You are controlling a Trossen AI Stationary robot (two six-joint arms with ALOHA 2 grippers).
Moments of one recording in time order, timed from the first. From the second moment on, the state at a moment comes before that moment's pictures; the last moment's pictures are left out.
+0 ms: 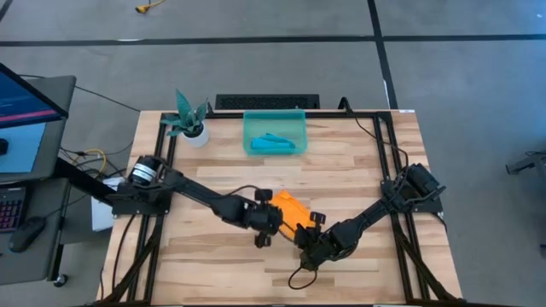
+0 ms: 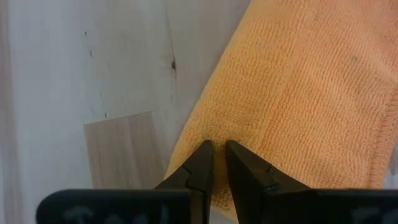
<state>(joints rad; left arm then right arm) -0.31 1.93 1.27 -0.38 -0.35 -0.12 0.59 1.94 1.14 -0.47 0.39 0.67</state>
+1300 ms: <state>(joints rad) -0.29 2.06 1.28 -0.49 -0.45 -0.47 0.60 1.94 1.14 -0.47 0.39 0.71</state>
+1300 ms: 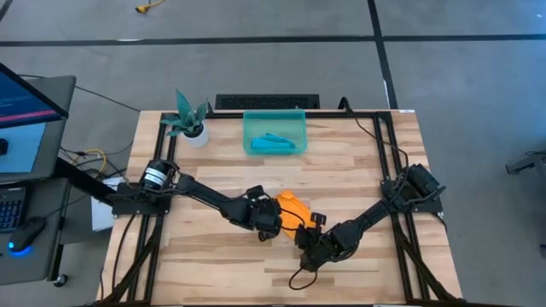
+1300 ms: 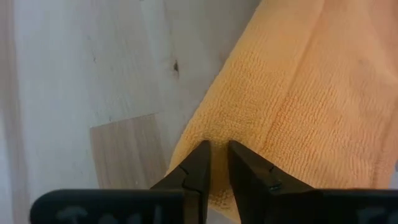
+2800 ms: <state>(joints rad) -0.38 2.06 1.27 -0.56 -0.44 -0.83 0.80 1.94 1.36 -0.93 0.68 0.77</state>
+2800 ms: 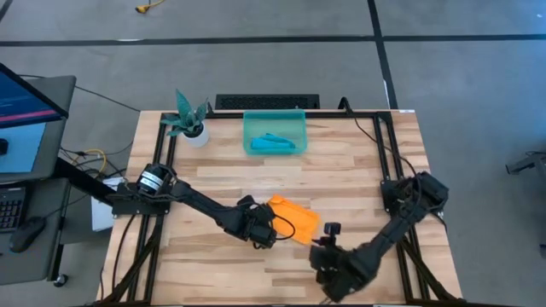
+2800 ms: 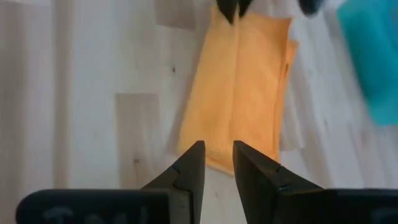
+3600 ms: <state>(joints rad) -0.38 2.05 1.27 -0.56 -0.38 -0.99 0.78 1.94 1.18 -0.60 0.70 0.51</state>
